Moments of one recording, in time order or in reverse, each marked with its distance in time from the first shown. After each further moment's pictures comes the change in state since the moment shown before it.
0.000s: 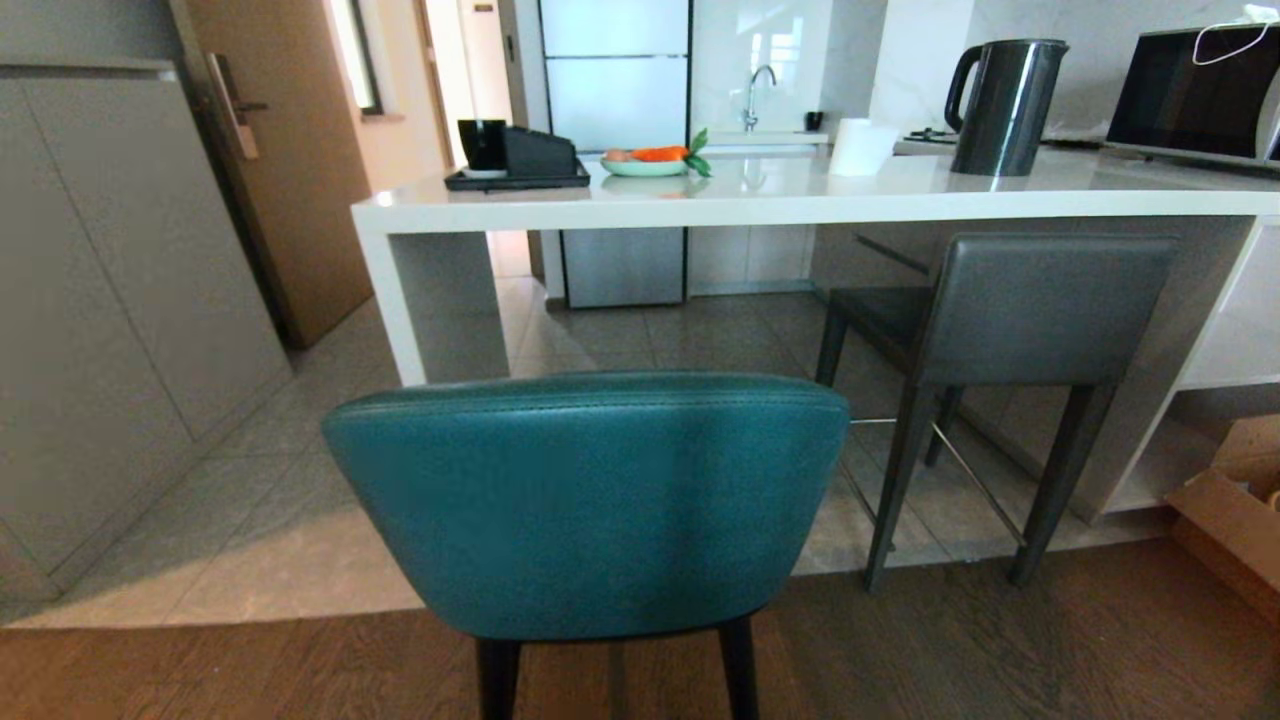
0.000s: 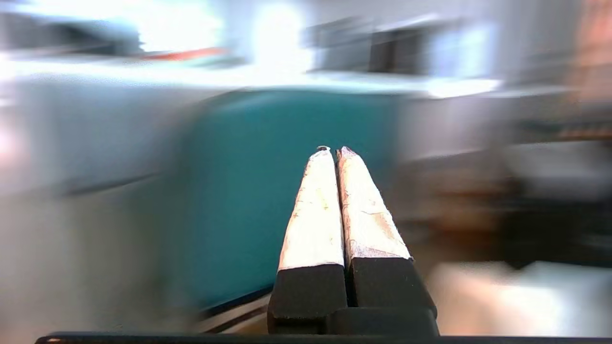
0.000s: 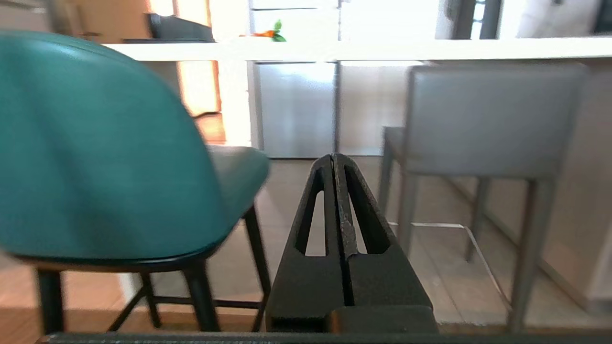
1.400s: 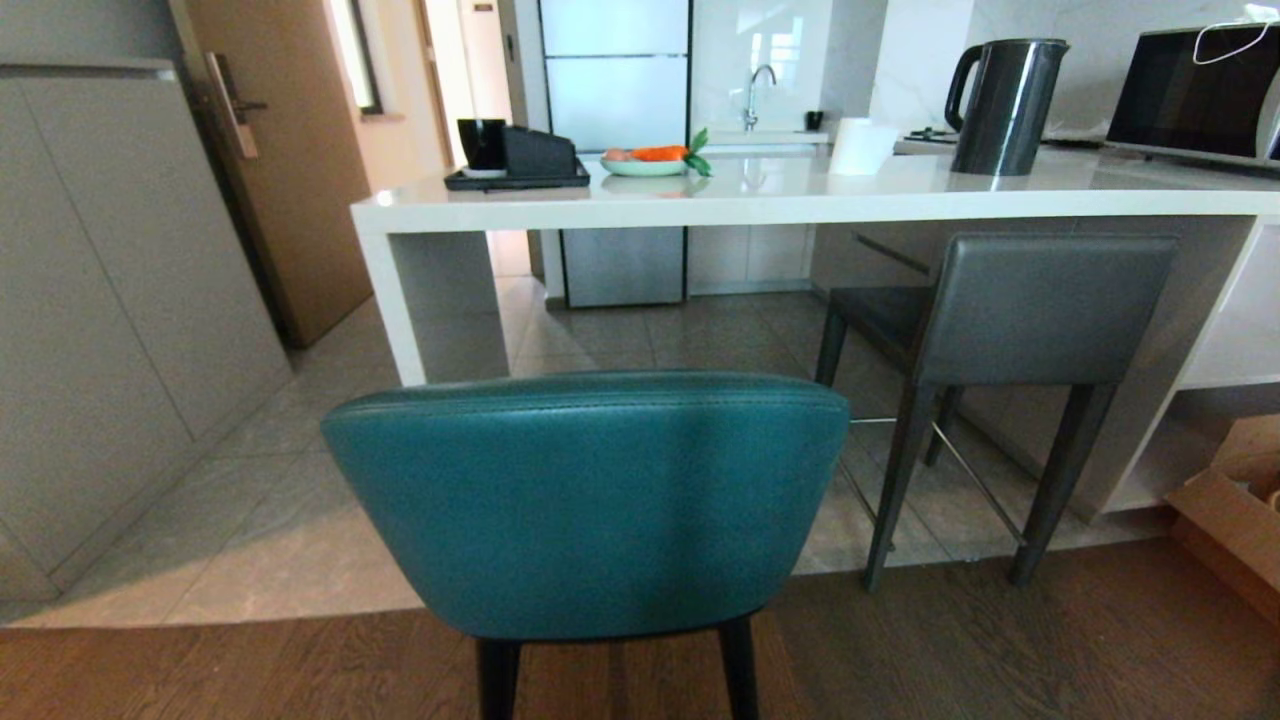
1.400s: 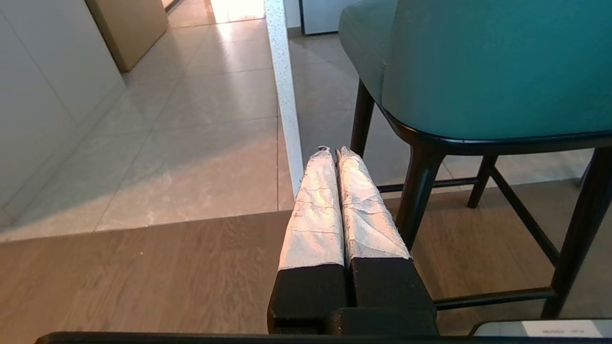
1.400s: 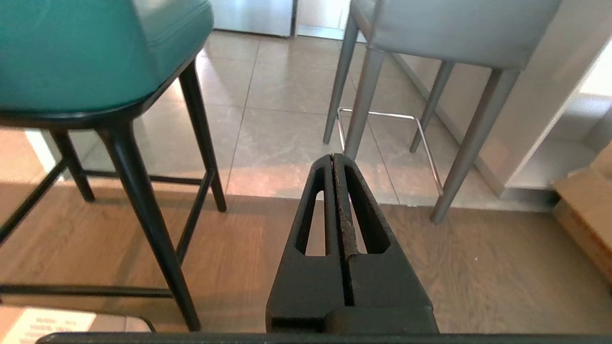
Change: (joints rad) left arm -0.007 -0.005 0.233 0.216 0.467 0.351; right arm 0.001 0.000 0.085 0.257 -0.089 -0.184
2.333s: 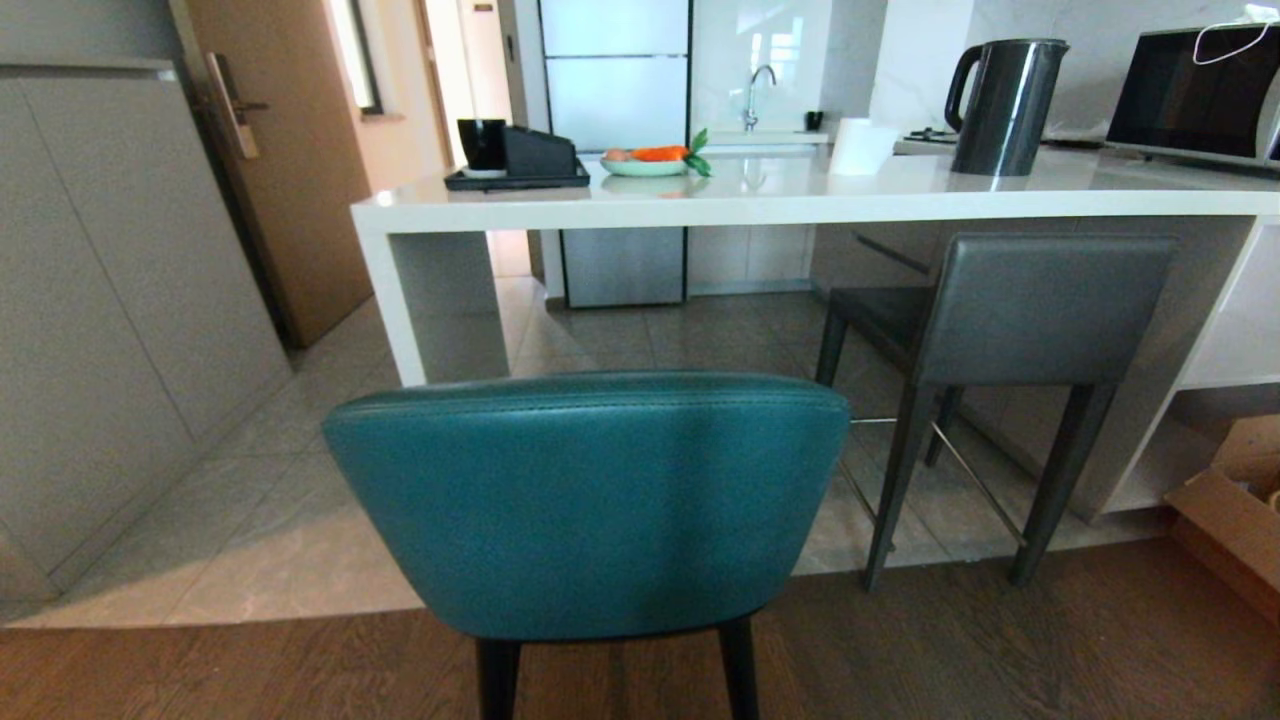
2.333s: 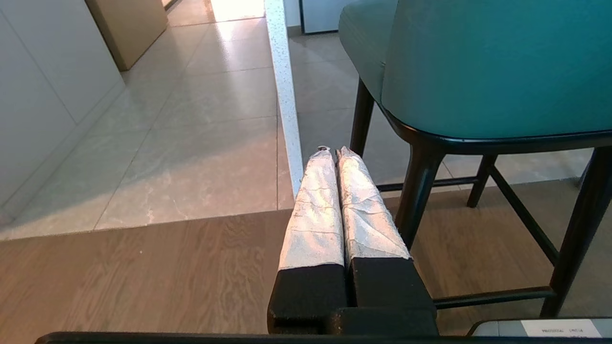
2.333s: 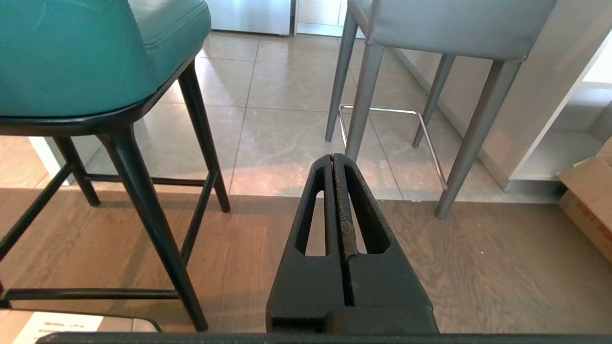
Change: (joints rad) left arm 0.002 0.000 -0.001 0.005 -0.001 -0.001; right arm 0.004 0.000 0.000 0.010 -0.002 0.035
